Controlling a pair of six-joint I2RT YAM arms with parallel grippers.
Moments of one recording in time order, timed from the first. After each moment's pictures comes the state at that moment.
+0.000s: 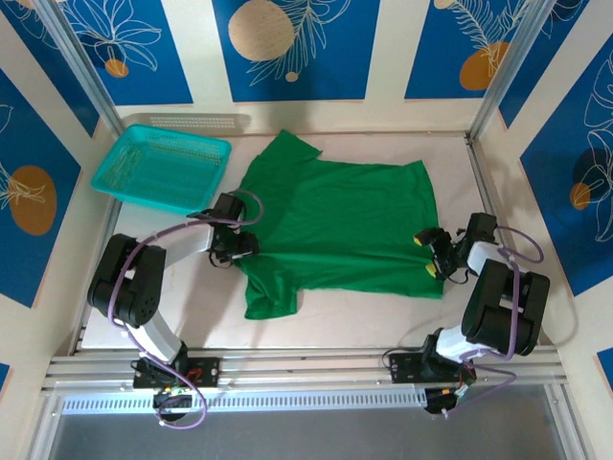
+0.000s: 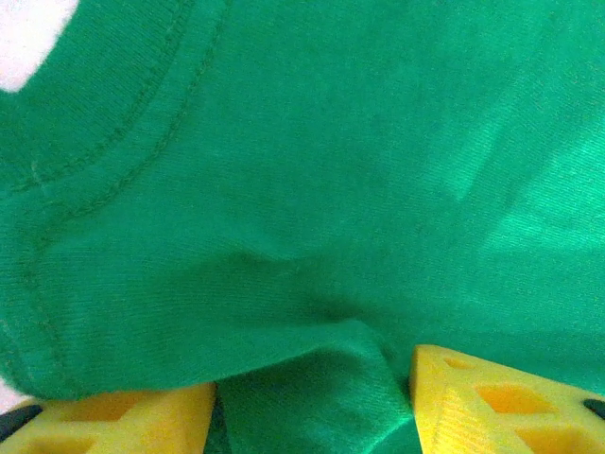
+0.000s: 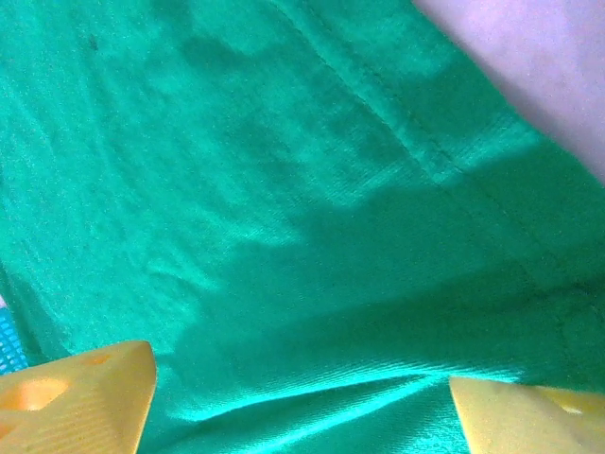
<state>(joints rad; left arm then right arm) -0.37 1.67 0.94 -0.52 0.10 -0.53 -0.38 1.44 0.66 -0.41 -0.54 0.70</state>
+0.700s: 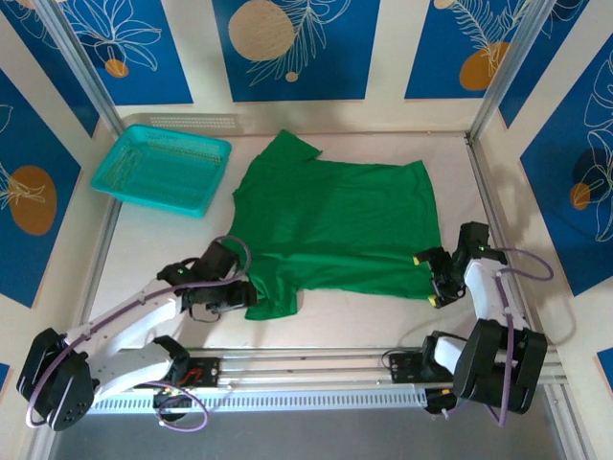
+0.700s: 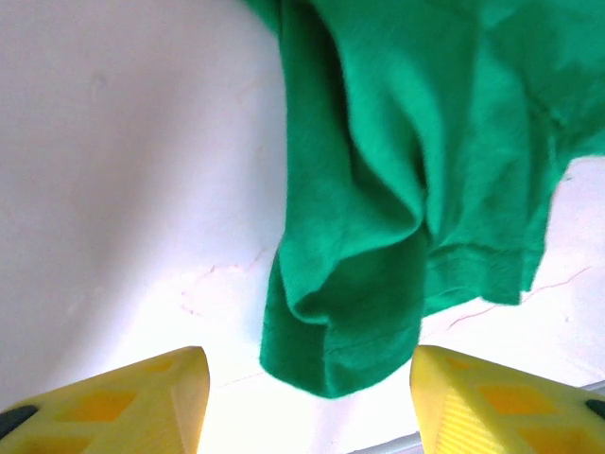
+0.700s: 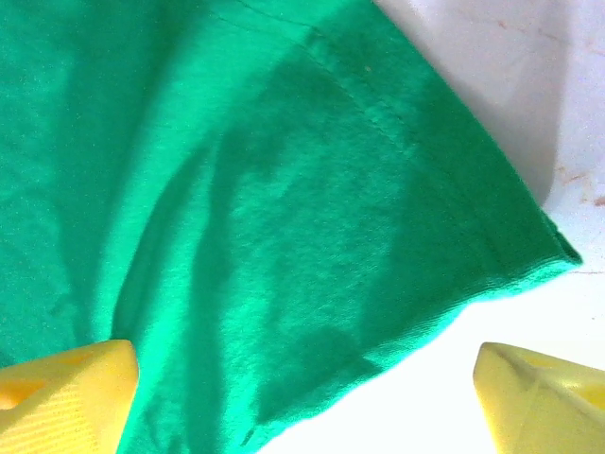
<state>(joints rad) -0.66 1.03 0.59 -0.76 0.16 -0.78 -0.29 1.13 0.63 -0.87 -0.30 0.93</state>
